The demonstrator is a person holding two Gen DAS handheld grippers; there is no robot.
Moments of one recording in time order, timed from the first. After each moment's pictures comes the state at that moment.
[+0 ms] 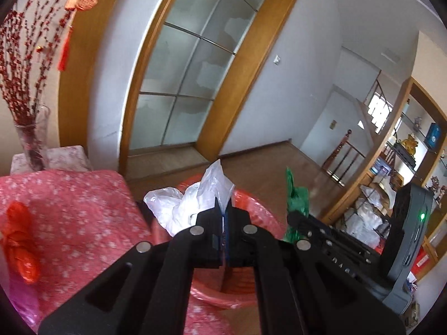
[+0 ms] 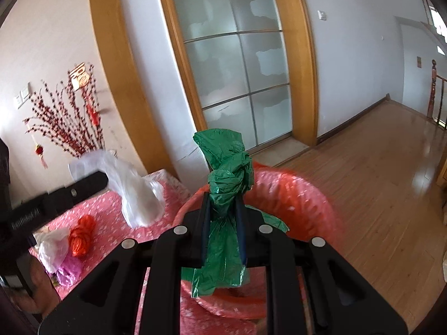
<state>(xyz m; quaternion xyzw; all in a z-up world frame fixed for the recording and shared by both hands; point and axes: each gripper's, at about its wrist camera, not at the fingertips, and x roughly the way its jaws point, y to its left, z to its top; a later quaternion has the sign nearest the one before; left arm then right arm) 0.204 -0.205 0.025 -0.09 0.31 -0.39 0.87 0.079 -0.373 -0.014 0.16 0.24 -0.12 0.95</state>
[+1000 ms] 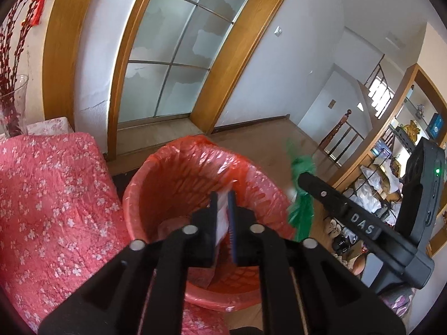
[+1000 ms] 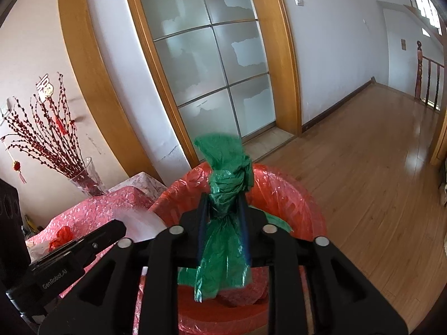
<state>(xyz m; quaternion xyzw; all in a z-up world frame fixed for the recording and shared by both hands) 0.222 -0.249 -0.036 -0.07 0.37 -0.39 0.84 0.096 -0.414 -0.045 0.20 0.26 -0.15 0.93</state>
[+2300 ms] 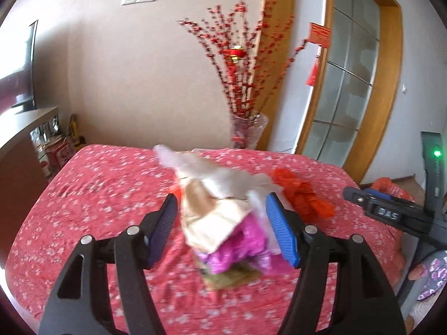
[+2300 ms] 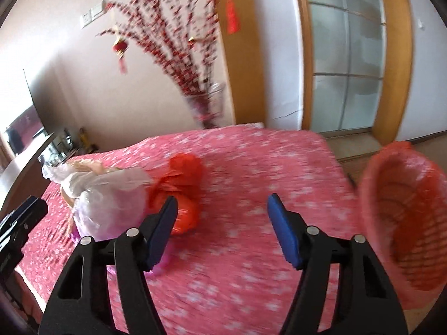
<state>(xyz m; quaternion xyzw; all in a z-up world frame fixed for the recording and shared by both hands) 0.143 0.114 -0.028 -0.06 0.27 -0.01 0.96 0.188 -0.125 -0.073 0.07 0.33 0.09 0.94</state>
